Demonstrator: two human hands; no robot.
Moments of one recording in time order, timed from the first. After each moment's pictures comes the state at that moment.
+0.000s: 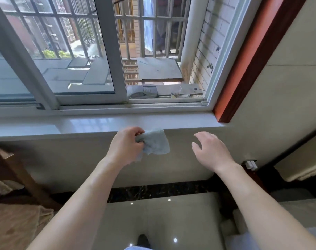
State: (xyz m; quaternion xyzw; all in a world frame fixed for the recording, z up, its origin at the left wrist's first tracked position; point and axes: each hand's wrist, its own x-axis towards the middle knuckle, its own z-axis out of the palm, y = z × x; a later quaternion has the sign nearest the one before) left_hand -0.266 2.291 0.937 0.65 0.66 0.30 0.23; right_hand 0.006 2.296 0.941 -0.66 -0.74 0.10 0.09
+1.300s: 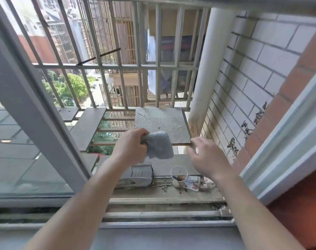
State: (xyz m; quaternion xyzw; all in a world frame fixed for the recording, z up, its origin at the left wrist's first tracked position) left_hand -0.239 2.736 1.022 0.67 0.67 0.28 0.14; right_hand 0.002 2.744 1.008 -0.60 -0.77 0.11 0.16
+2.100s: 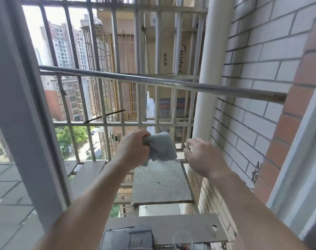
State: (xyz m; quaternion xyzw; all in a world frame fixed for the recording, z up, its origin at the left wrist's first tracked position) left_hand -0.250 2.805 1.163 0.69 0.61 0.39 0.04; right_hand -0.029 2.817 1.151 -0.58 -0.77 0.00 0.26
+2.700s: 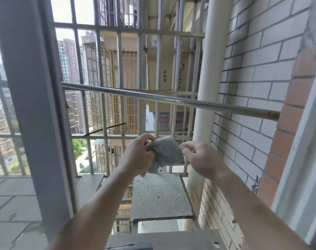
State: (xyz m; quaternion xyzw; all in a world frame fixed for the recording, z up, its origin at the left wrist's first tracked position) left_hand -0.255 2.805 1.180 0.68 0.56 0.46 0.10; right_hand -0.043 2.798 1.195 -0.51 -0.76 0.13 0.37
